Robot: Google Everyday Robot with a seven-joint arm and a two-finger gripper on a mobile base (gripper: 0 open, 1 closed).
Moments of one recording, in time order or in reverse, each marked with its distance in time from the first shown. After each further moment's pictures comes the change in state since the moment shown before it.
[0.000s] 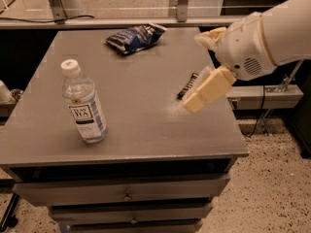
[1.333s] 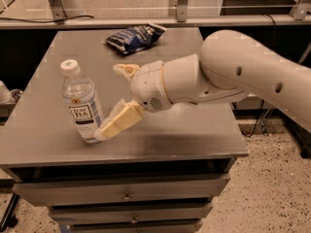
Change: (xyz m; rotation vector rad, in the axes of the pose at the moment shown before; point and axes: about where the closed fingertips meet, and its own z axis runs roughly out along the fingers) arm -0.067 0.065 0.159 -0.205 -0.335 -0.050
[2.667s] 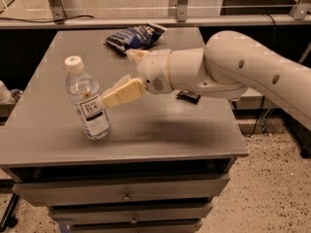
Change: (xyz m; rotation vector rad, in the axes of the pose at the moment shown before) arm -0.004 -0.064 -0.002 0.127 -0.127 0.158
